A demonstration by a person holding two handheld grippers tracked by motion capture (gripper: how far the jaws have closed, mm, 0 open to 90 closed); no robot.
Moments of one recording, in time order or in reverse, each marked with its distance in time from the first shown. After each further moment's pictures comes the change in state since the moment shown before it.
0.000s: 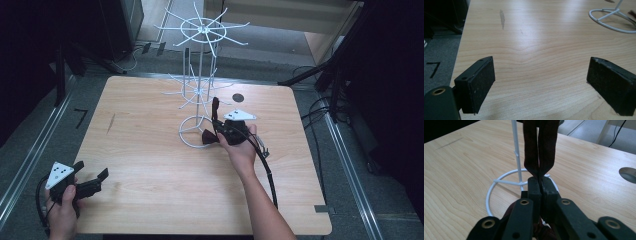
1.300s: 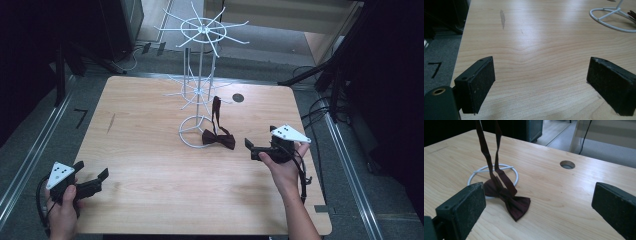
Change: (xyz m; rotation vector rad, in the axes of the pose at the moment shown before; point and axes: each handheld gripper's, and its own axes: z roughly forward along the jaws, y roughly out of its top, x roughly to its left) left arm -0.001 0.000 0.000 0.002 0.006 0.005; right arm -0.047 -0.037 -0.121 -0.099 -0.131 0.028
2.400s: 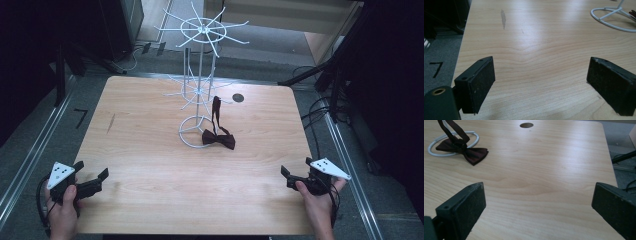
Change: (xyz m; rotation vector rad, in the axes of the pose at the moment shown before) left arm -0.001 0.000 0.000 0.001 0.007 0.002; right arm -0.061 -0.096 -0.076 0.060 -0.147 0.124
